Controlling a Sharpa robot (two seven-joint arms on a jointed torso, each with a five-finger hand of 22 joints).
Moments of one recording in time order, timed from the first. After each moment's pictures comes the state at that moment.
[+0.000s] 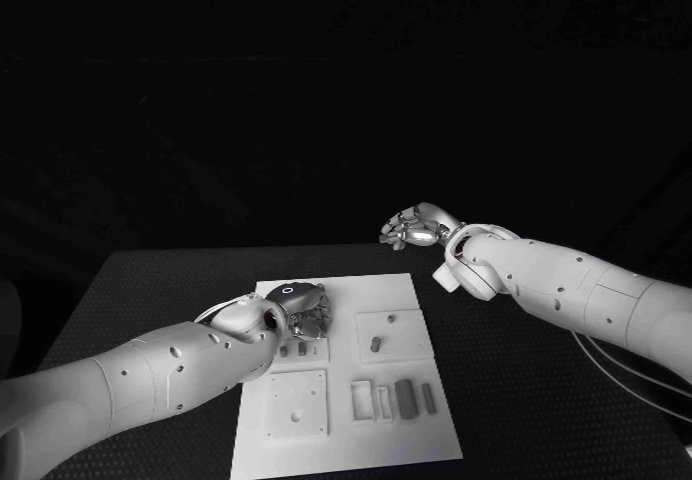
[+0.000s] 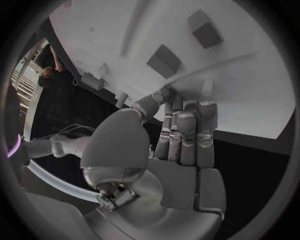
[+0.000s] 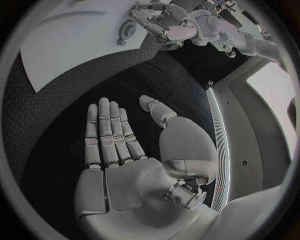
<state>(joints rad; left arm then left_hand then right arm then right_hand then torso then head) 1.20 -0.43 -0.23 1.06 -1.44 -0.32 -0.01 1.22 -0.10 0.62 -0.28 0.06 1.03 0.12 0.32 0.49 1.27 0.05 0.10 0.27 1.25 -0.06 1.38 0.48 0.03 1.24 -0.15 0.81 1.31 1.27 -0.58 -0.04 0.97 -0.77 -0.25 0.19 0.97 -0.08 0.51 -0.24 0.37 0.79 0.20 0.25 0.55 0.84 0.14 0.65 0.25 0.88 0.10 0.60 0.57 0.24 0.64 0.22 0.52 1.15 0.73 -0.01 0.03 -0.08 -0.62</state>
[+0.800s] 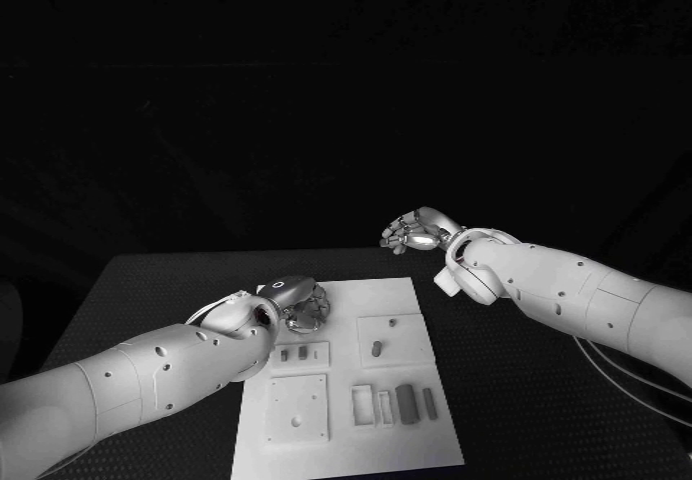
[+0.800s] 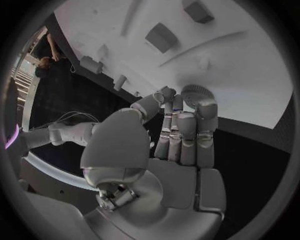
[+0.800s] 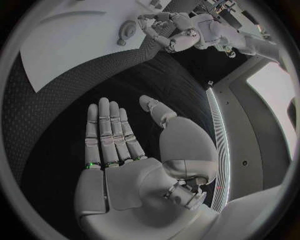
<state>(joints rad) 1.19 -0.48 -0.16 1.10 -1.40 -0.38 0.00 1.22 -0.09 0.64 -0.27 0.06 1.04 0.11 0.33 0.49 1.29 0.05 0.10 0.27 1.26 -0.07 1.38 0.48 0.02 1.25 -0.15 0.81 1.31 1.27 -0.58 -0.04 0.97 -0.77 -0.25 0.19 0.97 -0.08 0.51 -0.24 0.37 0.79 0.20 0.25 0.55 0.84 0.14 0.66 0.25 0.88 0.10 0.60 0.57 0.24 0.64 0.22 0.52 1.15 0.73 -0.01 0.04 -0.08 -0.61</state>
